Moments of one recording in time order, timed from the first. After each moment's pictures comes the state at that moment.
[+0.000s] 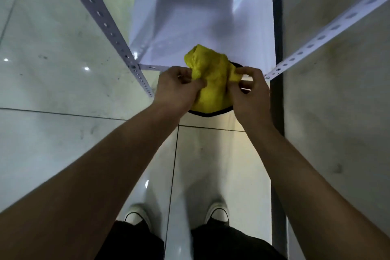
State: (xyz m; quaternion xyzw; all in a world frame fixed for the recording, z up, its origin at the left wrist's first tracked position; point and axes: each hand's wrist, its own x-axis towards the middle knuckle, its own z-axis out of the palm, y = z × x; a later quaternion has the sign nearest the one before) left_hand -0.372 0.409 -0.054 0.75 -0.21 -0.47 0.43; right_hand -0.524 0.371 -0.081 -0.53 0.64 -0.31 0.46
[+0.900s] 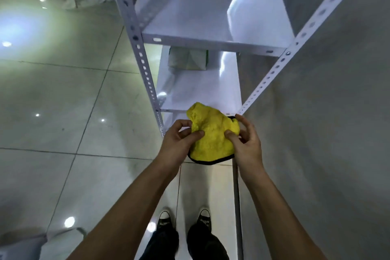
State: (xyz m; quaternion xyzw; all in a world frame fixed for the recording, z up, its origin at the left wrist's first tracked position) left_hand -0.395 0.537 0.483 0.60 -0.20 -0.57 0.52; right_hand -0.566 0.483 0.444 -0.44 0.56 -0.42 0.57
